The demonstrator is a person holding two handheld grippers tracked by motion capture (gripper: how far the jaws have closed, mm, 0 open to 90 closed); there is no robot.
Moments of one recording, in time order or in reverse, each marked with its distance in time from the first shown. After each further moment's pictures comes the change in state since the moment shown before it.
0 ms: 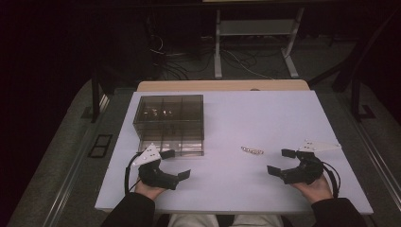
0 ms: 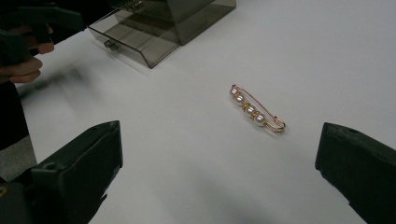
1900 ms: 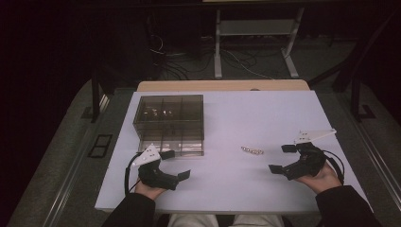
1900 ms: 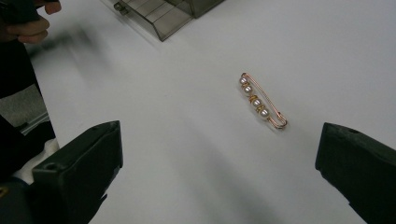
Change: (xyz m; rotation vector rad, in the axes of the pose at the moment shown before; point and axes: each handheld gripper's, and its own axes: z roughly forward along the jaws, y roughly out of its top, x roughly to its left) left arm -0.001 -0.001 -0.001 -0.002 0.003 -0.016; right arm 0.002 0.037 -0.006 0.187 0.031 -0.096
